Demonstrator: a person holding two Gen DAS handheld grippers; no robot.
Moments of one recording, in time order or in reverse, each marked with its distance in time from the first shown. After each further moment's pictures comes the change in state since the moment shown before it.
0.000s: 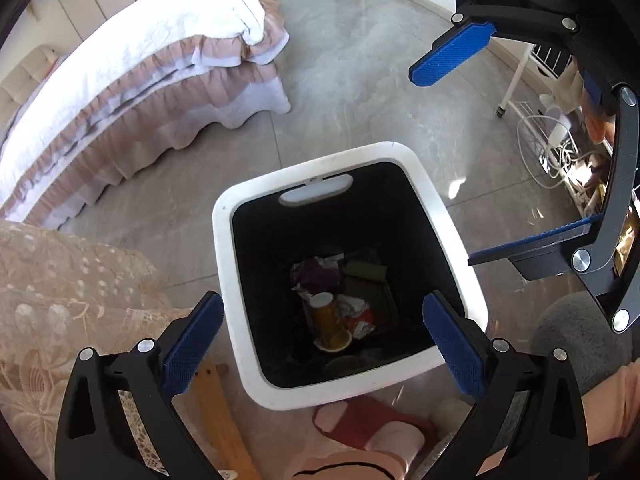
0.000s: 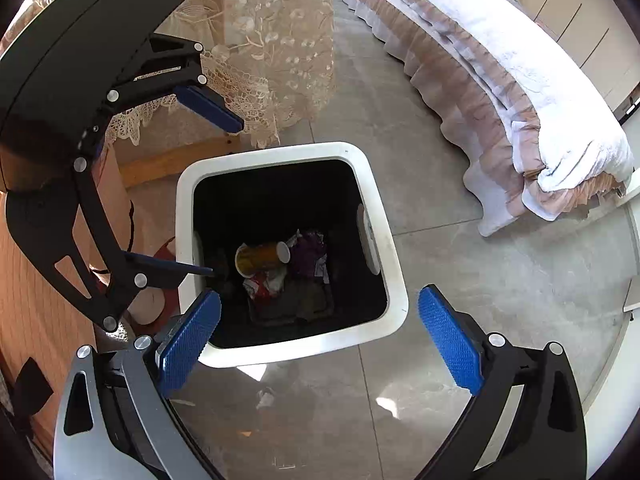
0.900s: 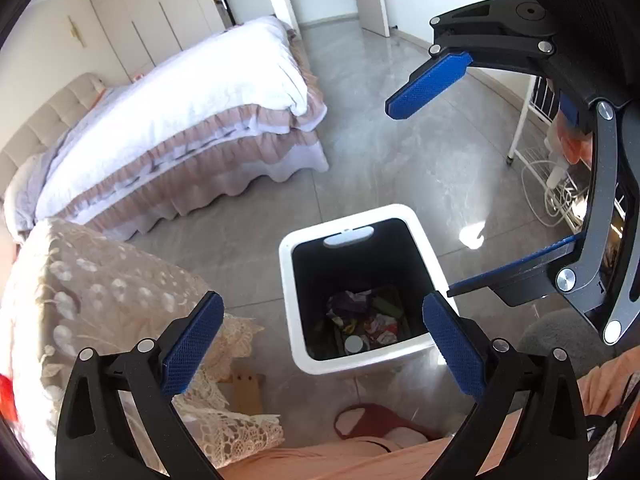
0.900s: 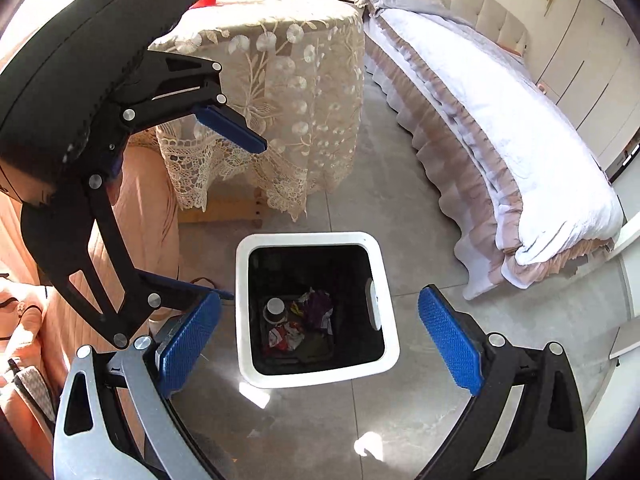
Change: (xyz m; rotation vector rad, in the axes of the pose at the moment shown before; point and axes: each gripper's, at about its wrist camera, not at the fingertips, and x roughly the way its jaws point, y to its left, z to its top) left arm -0.123 0.000 -0.021 -0.054 -0.199 0.153; right arm -0.100 0.044 0.032 -0.129 -0.215 -0.027
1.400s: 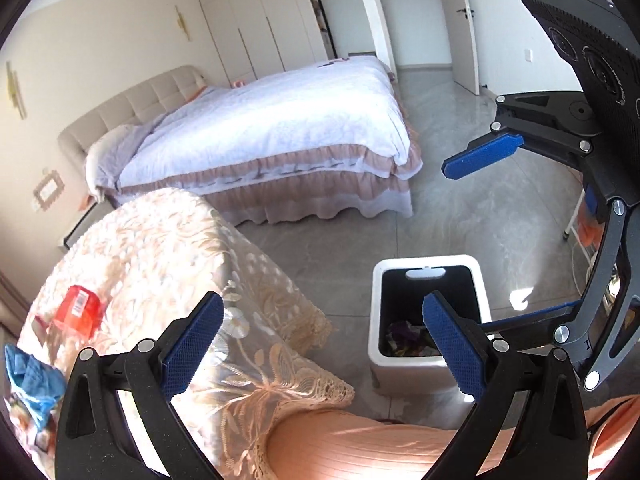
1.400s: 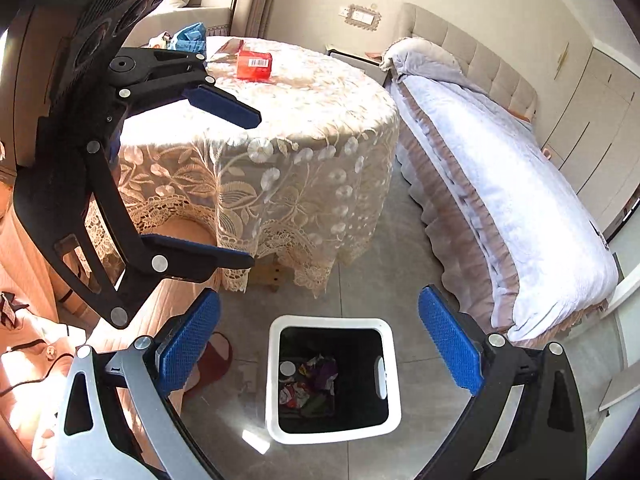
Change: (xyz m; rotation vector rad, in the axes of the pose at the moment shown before) left arm -0.101 0.054 -0.026 -0.249 -0.132 0.253; right arm -0.042 0.044 0.059 -0.069 -0.208 0.019
